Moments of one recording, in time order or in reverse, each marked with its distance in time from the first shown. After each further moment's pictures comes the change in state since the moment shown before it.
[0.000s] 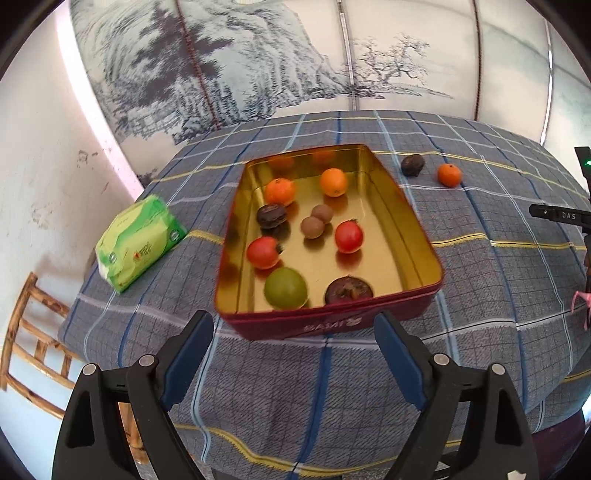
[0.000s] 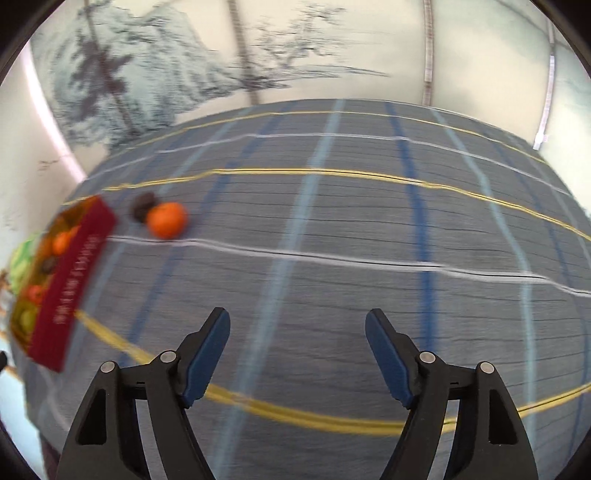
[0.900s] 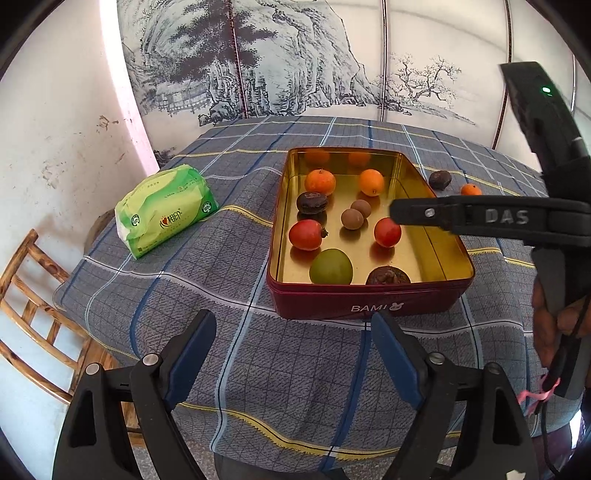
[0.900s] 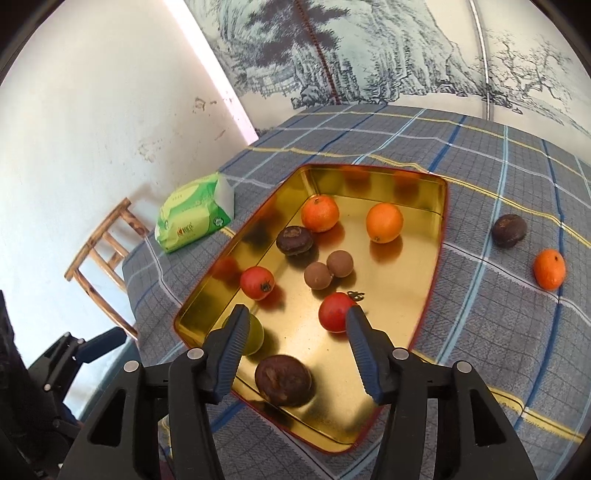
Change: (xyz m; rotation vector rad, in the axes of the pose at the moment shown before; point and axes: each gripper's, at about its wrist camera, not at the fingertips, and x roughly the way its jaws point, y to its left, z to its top) left arm -0.004 0.048 -0.028 -0.157 -0.013 -0.012; right arm -0.014 0.284 -0.009 -0.298 0.055 0.524
